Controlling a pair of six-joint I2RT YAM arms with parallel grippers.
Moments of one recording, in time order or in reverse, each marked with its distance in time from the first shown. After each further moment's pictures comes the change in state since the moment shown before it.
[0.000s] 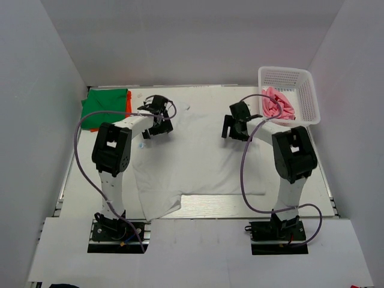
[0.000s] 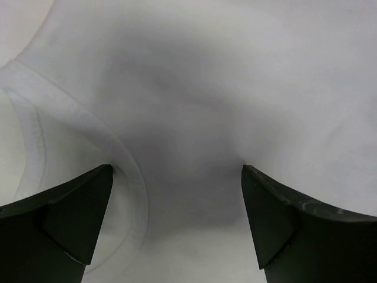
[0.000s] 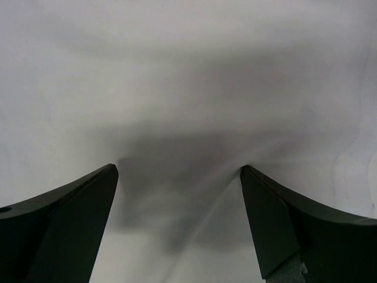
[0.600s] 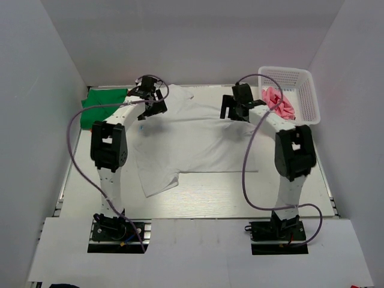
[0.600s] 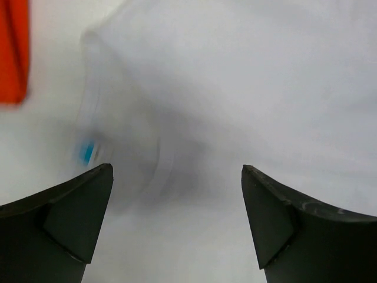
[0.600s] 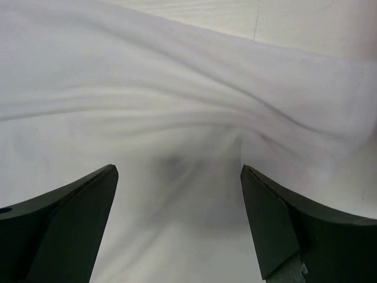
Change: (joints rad) left arm 0.103 0.185 0.450 -0.121 0.050 0.088; right arm -0.027 0.146 0.369 -0.049 -0.031 -0.094
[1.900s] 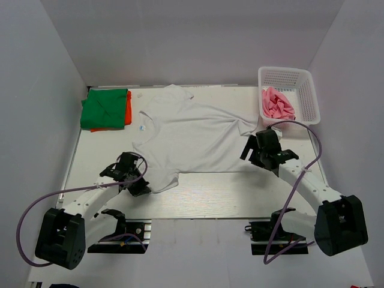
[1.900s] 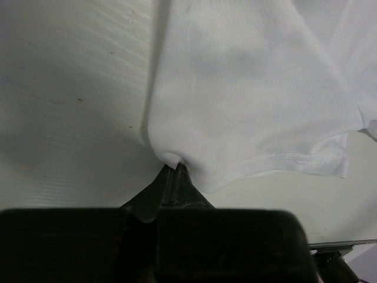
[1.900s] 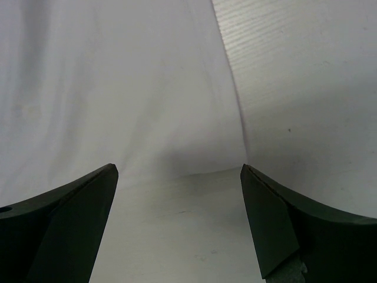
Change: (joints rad) left arm -0.064 -1.198 -1.481 0.075 0.315 -0.409; right arm -0.003 -0.909 -0.914 -0.019 0.039 0.289
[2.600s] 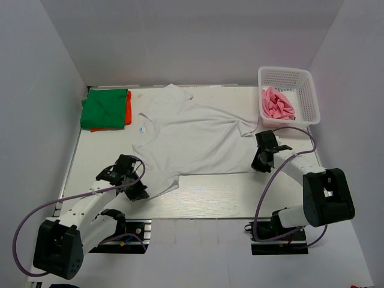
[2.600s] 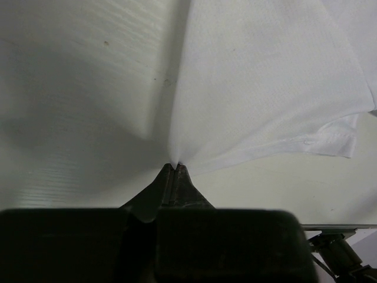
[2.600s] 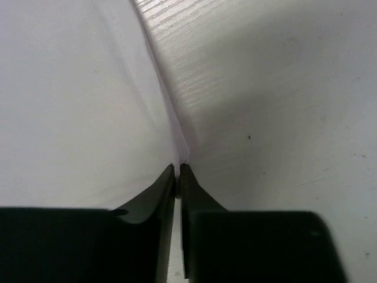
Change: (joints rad) left arm 0.000 -0.091 0.011 -0.146 0.028 0.002; right arm -0.087 0.252 -0.001 -0.018 0.000 -0.040
